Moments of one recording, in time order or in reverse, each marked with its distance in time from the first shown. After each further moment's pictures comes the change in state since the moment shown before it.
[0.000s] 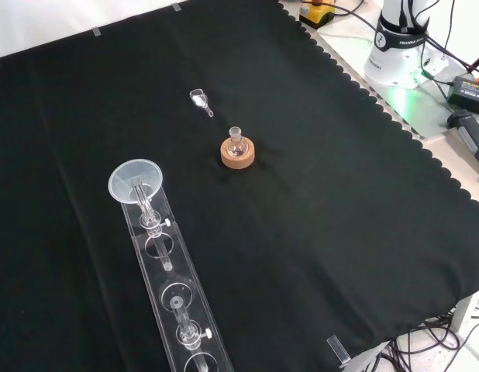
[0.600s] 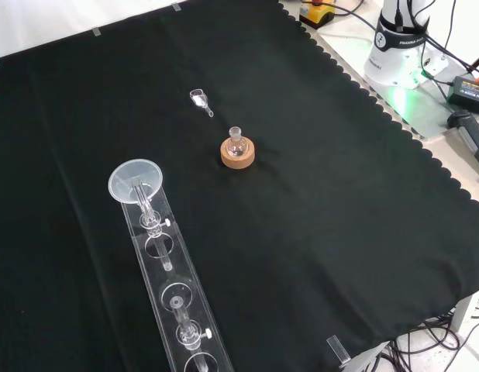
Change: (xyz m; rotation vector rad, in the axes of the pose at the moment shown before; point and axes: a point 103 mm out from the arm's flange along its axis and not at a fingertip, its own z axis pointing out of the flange) arm 0.011 0.002 0.002 -0.037 -0.024 -0.014
